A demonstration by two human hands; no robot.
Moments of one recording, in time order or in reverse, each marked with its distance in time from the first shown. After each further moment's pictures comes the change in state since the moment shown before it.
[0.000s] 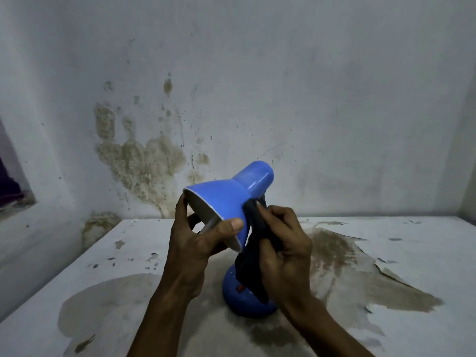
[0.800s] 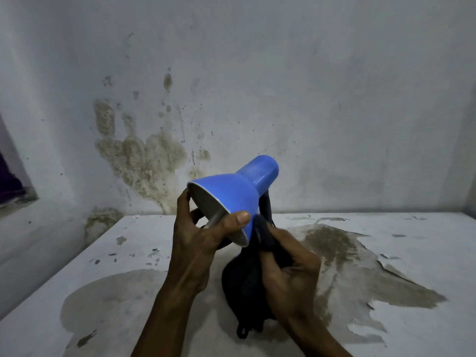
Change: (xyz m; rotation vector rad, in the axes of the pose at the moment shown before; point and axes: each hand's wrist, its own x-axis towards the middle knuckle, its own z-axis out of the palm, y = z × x) left_hand 0.000 -0.003 0.008 0.037 0.047 0.005; right_hand -0.027 0.003 -0.002 0.157 0.102 0.145
